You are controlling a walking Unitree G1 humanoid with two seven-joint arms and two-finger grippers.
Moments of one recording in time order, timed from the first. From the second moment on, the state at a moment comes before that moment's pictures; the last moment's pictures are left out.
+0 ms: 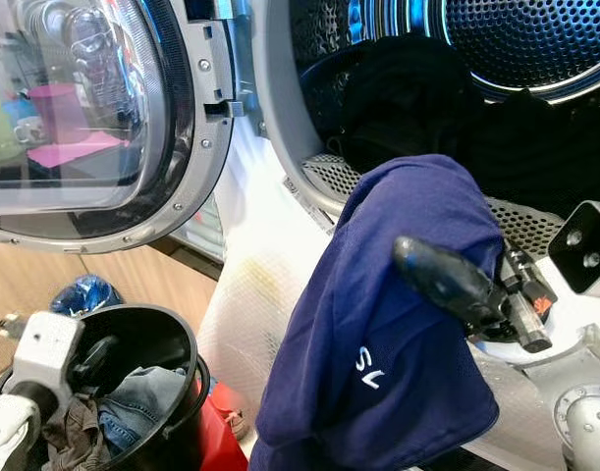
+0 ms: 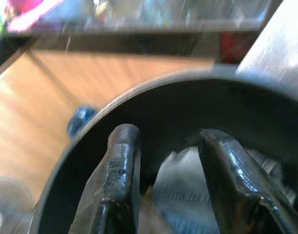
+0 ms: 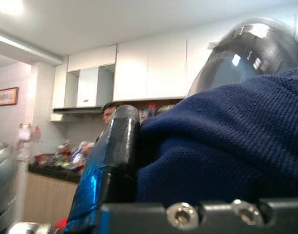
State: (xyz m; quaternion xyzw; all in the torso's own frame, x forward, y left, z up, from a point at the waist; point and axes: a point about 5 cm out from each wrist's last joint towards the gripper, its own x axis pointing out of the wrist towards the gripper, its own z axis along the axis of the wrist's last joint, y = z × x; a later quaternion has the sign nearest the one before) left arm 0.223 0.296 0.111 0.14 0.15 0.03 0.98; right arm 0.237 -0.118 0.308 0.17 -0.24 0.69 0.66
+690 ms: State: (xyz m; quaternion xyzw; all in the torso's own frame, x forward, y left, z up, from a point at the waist) left arm 0.235 0.265 0.068 0.11 0.19 0.00 0.98; right arm 0.380 -0.189 0.490 0.17 -0.28 0.11 0.94
